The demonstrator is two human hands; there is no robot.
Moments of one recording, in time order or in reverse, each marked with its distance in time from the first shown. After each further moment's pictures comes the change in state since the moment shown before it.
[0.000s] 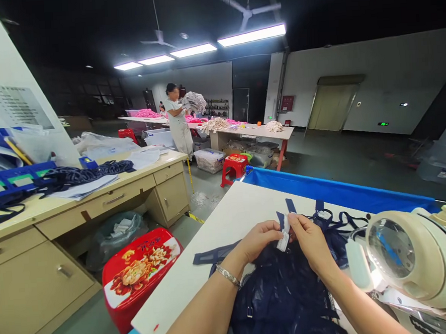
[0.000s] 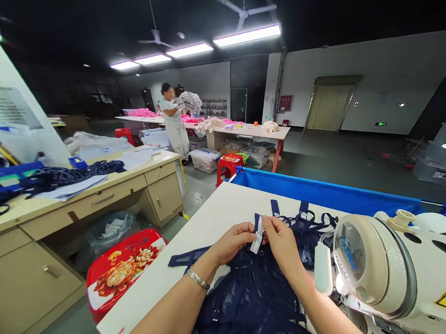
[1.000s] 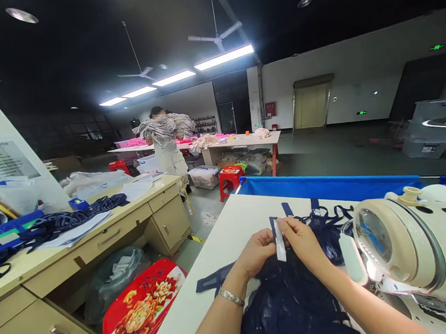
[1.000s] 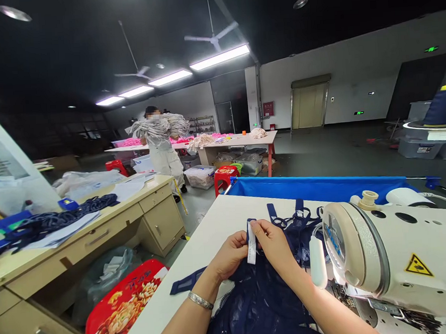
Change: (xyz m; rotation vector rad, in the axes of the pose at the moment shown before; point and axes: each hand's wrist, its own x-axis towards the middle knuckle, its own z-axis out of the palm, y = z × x) left_hand 0.002 -0.010 -0.007 0.068 -0.037 0.103; right_hand 0.001 -0.009 0.008 0.020 -0.015 -0.104
